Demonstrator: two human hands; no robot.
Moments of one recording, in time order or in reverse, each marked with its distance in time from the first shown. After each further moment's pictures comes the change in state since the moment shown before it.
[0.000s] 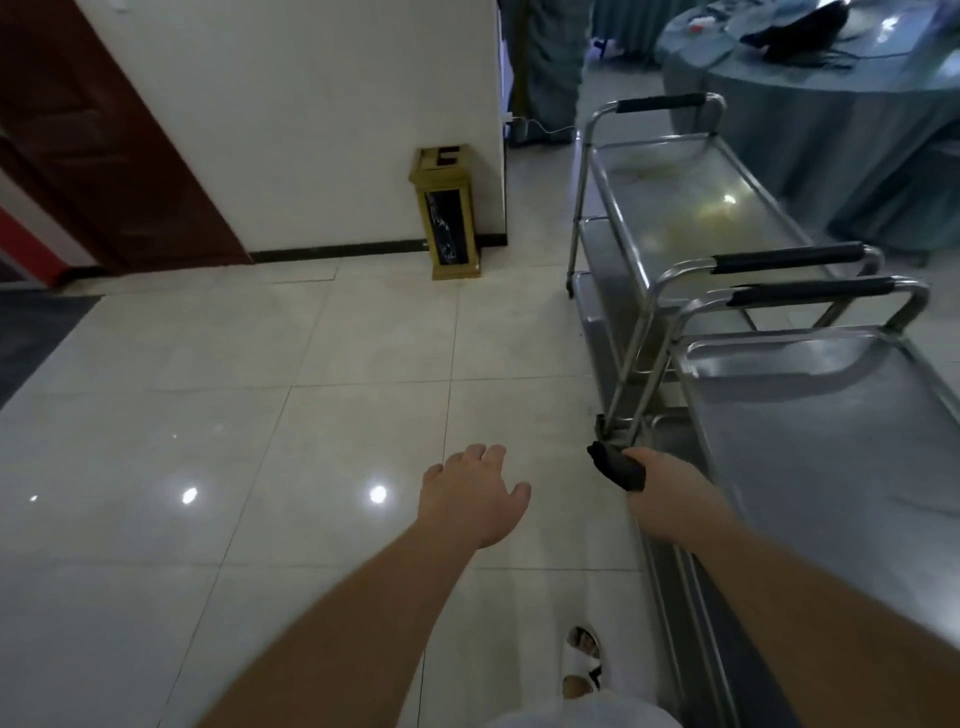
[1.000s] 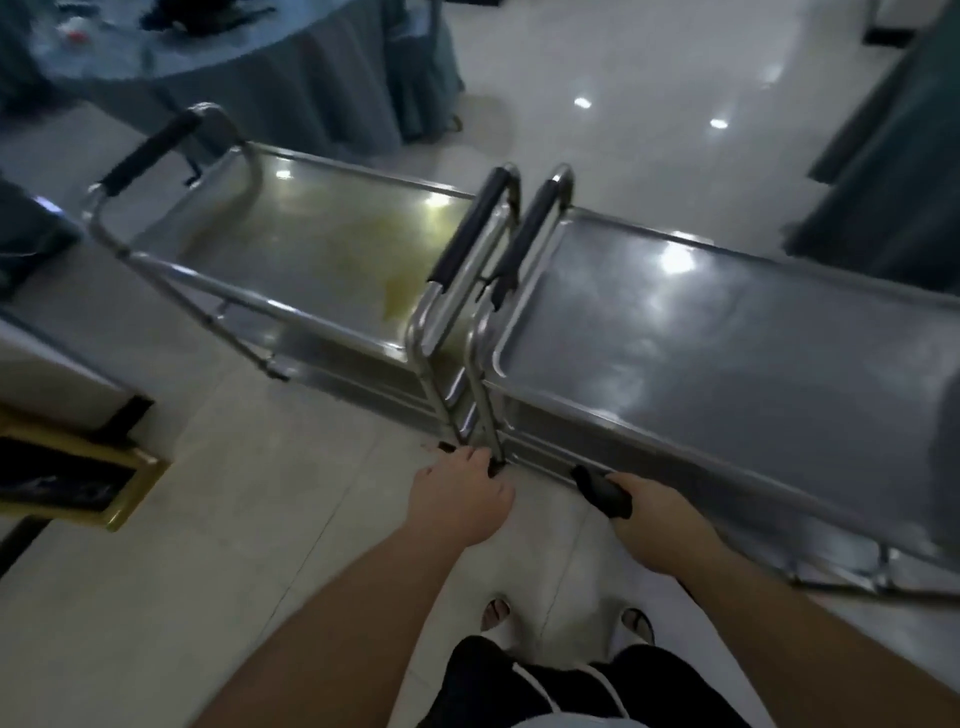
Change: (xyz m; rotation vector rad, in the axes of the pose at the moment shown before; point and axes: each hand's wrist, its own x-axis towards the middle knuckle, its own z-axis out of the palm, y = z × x) left_hand 0.393 0.142 -0.046 0.483 -0.308 0.934; right_hand 0.137 0.001 0.008 0.584 0.277 0.886
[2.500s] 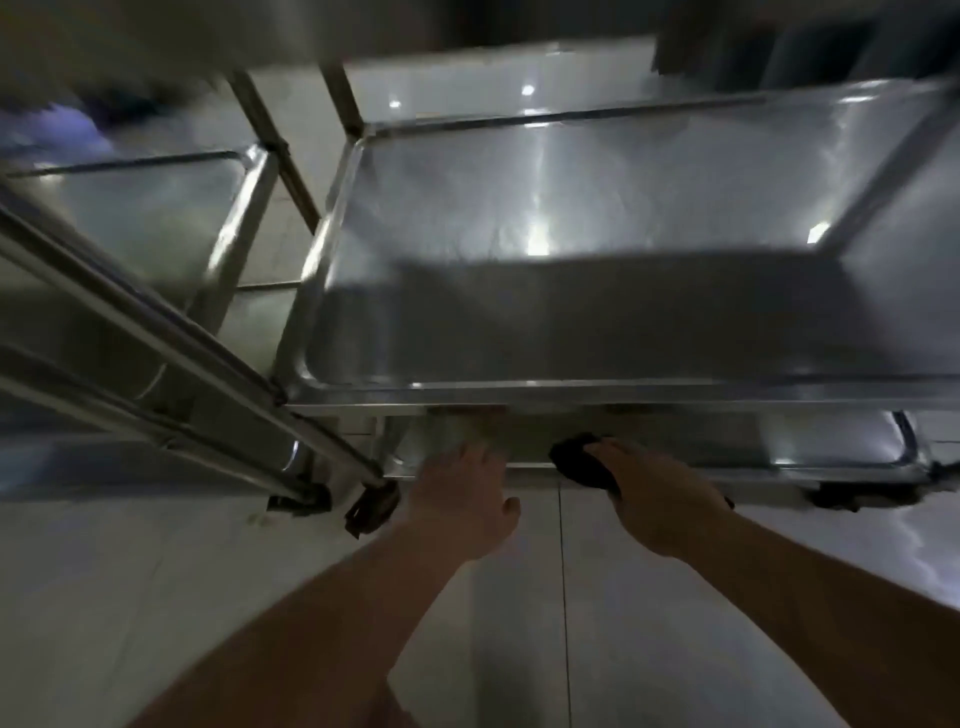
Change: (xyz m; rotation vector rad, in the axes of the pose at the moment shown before) left_hand 0.396 0.027 0.449 0.357 -0.014 0.560; right_hand 0.360 0.319 0.316 -0.132 0.257 0.125
